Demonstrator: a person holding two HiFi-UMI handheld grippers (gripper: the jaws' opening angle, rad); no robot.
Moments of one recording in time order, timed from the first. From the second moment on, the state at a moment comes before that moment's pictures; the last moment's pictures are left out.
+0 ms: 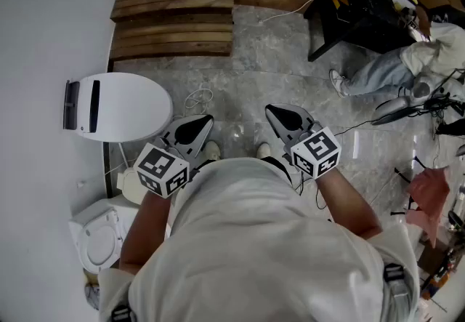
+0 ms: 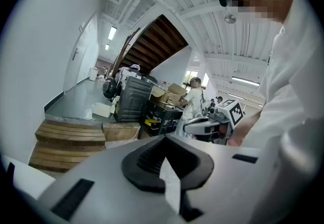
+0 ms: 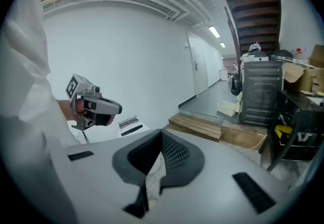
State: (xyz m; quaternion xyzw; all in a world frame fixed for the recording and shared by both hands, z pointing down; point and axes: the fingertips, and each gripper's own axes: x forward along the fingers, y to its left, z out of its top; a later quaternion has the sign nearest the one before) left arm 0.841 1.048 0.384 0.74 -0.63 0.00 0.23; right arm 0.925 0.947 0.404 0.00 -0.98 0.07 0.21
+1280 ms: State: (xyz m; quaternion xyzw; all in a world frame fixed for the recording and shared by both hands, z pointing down) left arm 0.651 0.874 0.382 0.73 -0.64 0.04 0.24; right arm 0.711 0.741 0.408 0.03 -0.98 0.12 0.18
